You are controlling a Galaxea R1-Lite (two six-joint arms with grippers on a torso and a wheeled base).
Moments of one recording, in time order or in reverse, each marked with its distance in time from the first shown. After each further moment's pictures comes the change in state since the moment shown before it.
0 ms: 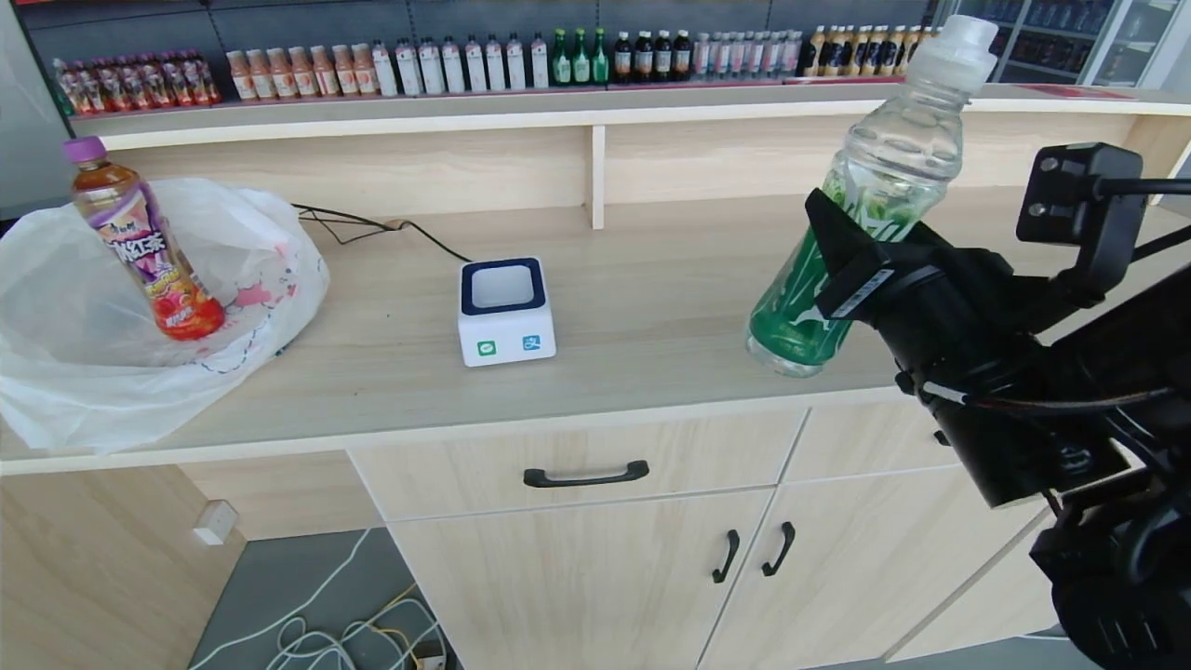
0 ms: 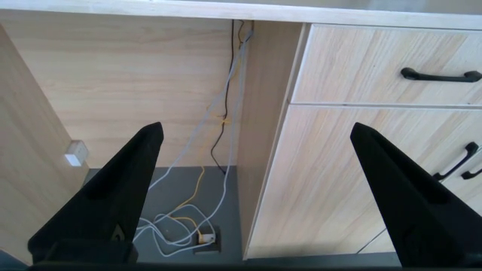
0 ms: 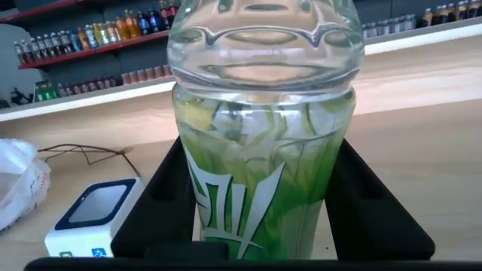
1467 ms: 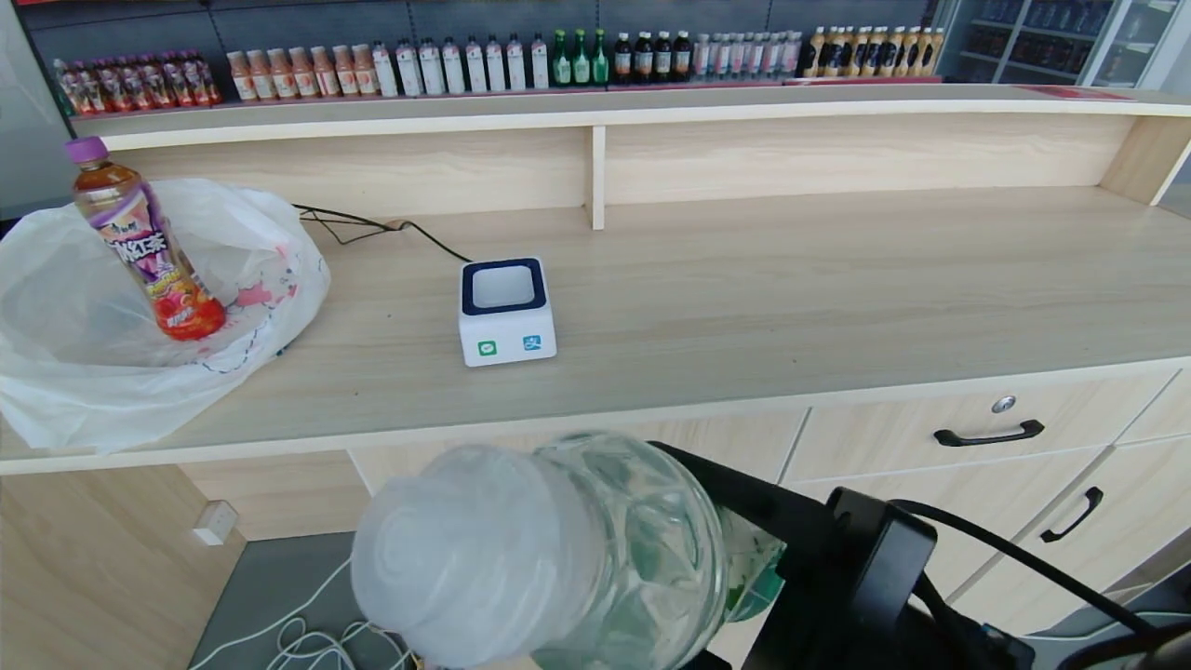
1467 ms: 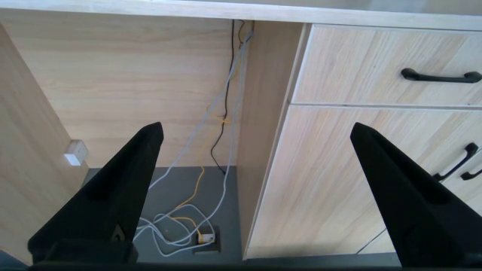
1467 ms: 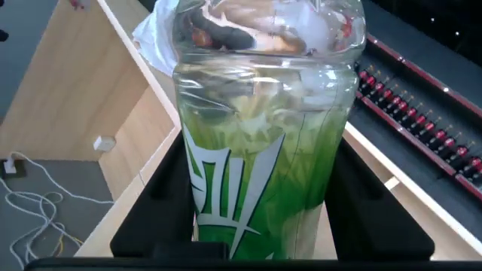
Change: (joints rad) left arm 0.000 0.000 0.000 0.000 0.000 -0.002; right arm 0.525 -0.066 0.289 0.003 0.307 -0.810
